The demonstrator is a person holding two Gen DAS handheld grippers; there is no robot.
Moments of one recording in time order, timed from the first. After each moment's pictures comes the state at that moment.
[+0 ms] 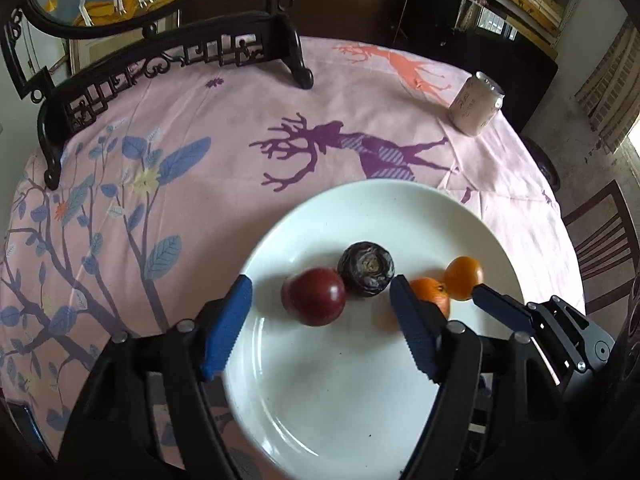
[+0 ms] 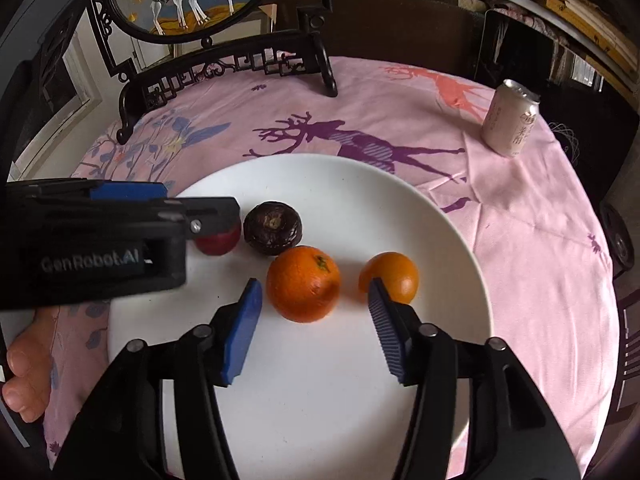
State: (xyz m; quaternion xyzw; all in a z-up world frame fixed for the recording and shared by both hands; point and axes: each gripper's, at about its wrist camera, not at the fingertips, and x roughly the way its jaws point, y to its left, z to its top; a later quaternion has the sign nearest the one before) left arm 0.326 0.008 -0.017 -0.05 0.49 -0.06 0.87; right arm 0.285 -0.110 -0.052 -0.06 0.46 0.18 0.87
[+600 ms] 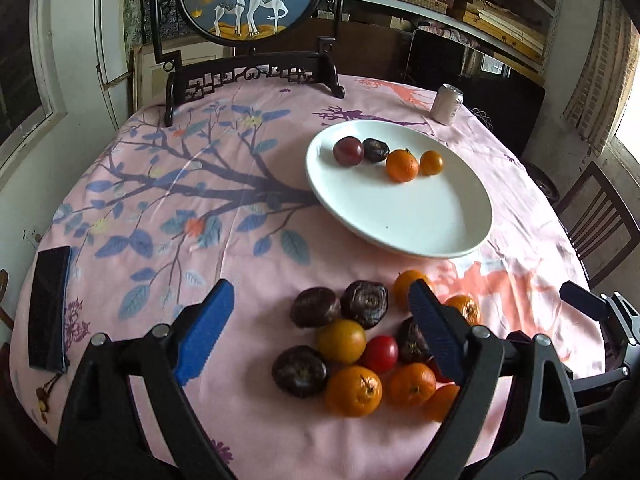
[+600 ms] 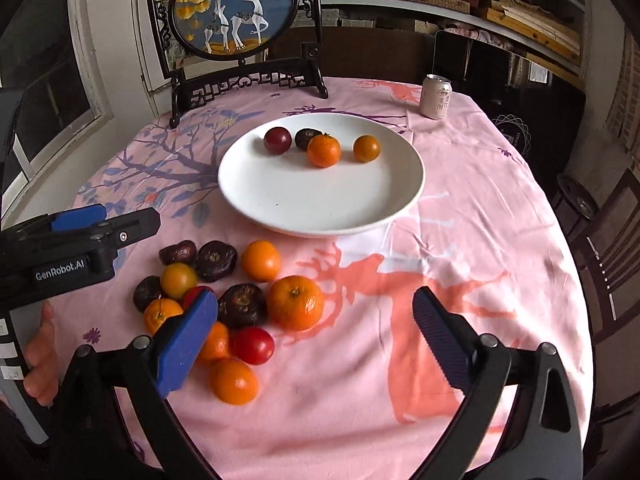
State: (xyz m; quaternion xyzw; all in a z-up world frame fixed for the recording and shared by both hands) left arm 0.071 0.037 -0.010 -0.04 0.40 -0.01 0.92; right arm 0.056 -0.142 -0.025 -0.03 0.41 0.13 0.90
